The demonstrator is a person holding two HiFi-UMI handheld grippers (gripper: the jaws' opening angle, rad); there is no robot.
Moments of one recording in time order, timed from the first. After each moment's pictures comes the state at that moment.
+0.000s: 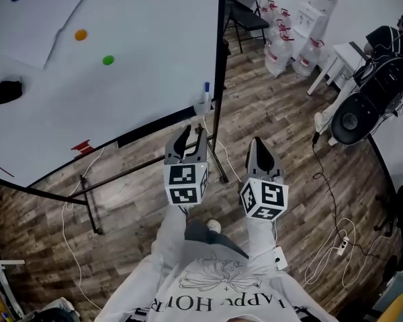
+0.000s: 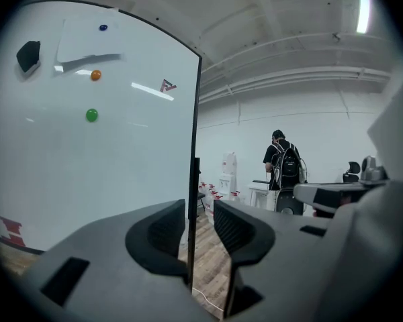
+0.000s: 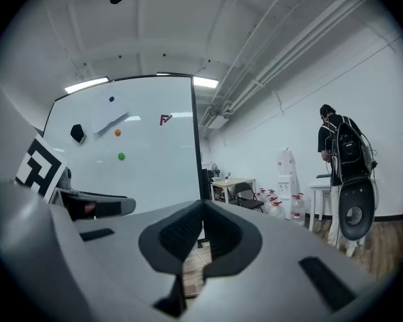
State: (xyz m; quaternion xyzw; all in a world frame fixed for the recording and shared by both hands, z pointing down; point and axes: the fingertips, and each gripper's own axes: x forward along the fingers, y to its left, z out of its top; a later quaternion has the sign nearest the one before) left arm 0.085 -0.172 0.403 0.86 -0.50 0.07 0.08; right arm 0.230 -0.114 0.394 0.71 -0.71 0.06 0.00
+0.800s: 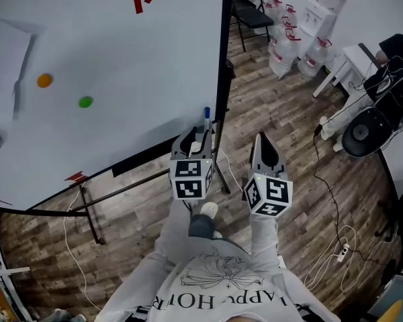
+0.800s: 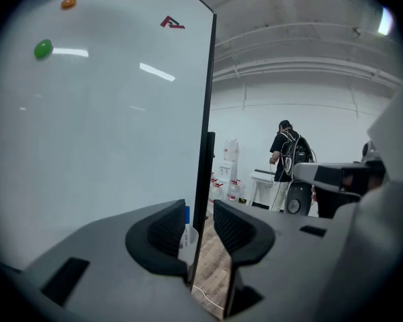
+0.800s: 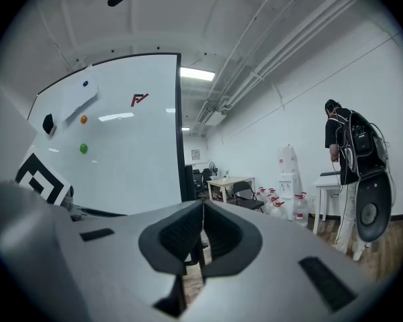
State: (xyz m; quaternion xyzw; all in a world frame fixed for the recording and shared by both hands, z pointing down) left arm 0.126 -0.328 0.455 0.86 -0.48 0.11 0.13; right arm 0.267 -0.274 0.409 0.71 -0.70 0.07 0.00
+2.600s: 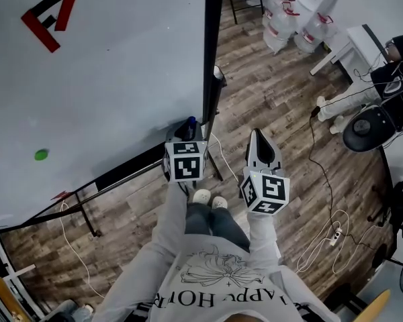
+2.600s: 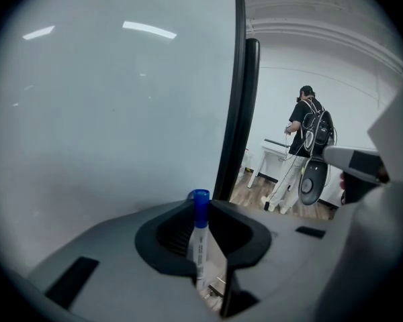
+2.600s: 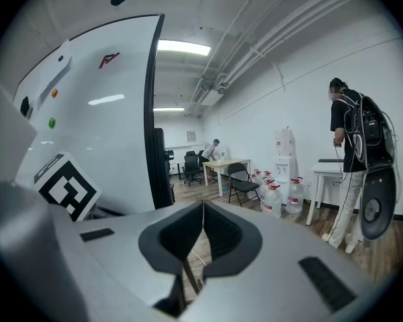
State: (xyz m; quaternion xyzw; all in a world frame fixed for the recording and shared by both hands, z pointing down) left arm 0.170 -0.442 0.556 0.82 -0.47 0.26 0.21; right arm 0.319 -0.369 0.473 0.71 -0.69 0.13 0.06
